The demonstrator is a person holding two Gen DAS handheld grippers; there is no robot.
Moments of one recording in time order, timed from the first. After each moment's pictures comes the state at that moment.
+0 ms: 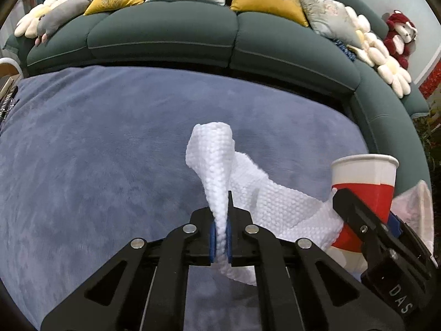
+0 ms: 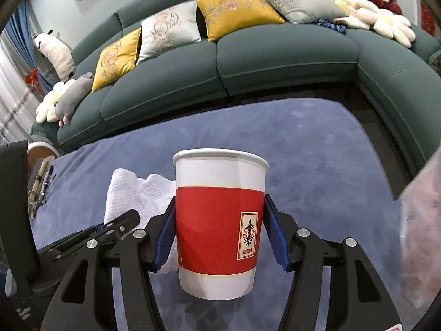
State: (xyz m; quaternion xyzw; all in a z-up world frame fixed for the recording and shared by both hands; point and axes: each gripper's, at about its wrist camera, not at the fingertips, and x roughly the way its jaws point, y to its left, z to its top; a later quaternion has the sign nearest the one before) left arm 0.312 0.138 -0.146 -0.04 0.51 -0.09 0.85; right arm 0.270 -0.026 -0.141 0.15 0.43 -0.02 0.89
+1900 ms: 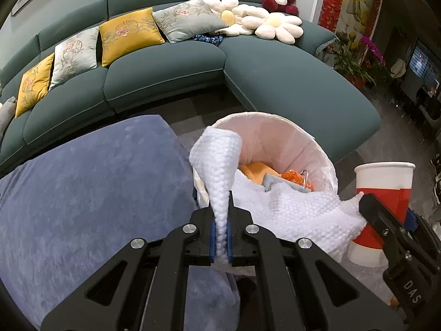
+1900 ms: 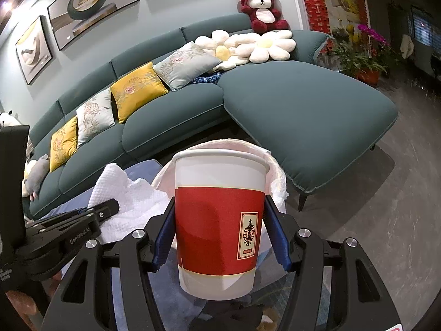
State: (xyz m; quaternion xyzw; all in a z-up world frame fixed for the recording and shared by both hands) left arm 0.106 -0.172 -0.039 0.11 0.43 -0.27 0.85; right arm -0.022 -0.304 -0.053 0.21 0.31 -0.20 0.90
